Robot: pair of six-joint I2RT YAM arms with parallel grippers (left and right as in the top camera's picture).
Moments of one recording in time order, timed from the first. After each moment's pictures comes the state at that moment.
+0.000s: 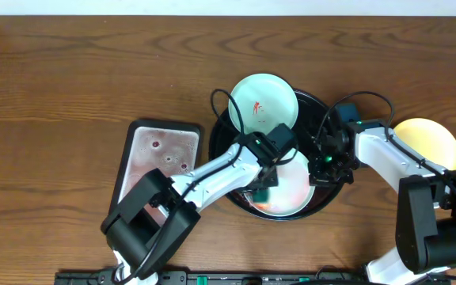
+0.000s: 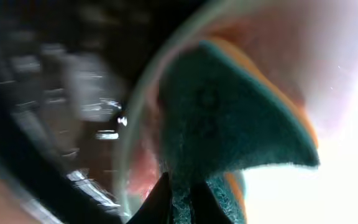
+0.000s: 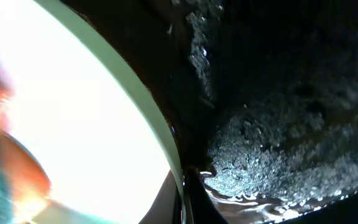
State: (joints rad) left arm -0.83 1.90 1.23 -0.85 -0.03 -0.95; right arm 0.17 1.76 0.95 -0.85 -0.33 0.19
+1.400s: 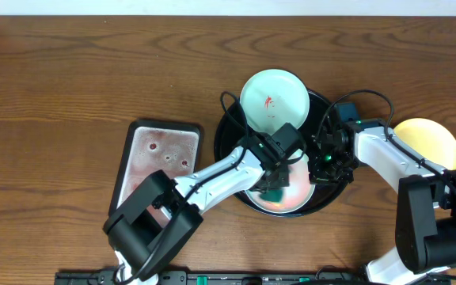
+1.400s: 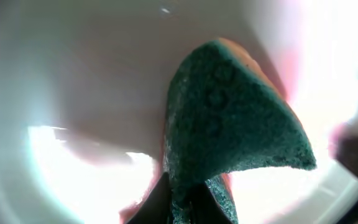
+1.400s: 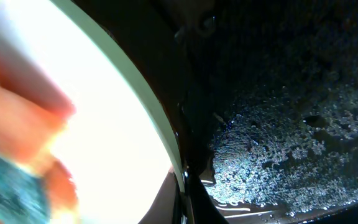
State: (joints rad) left arm -0.85 1.90 1.22 -0.69 0.06 -0.89; right arm 0.17 1.76 0.96 -0.85 -0.30 0.20
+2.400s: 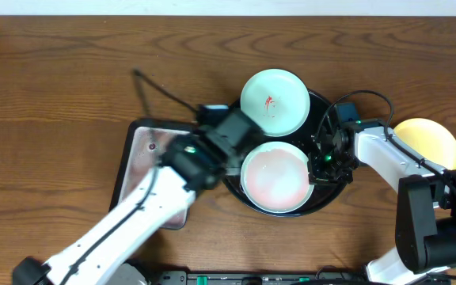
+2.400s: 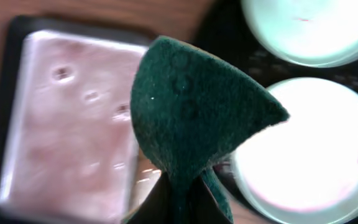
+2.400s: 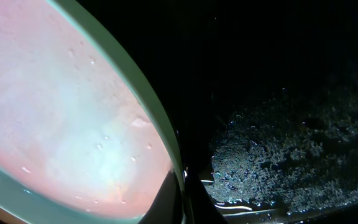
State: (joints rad) left arm -0.72 1.40 1.28 -1.13 -0.32 -0.73; right arm 0.17 1.76 0.96 -0.85 -0.31 0.20
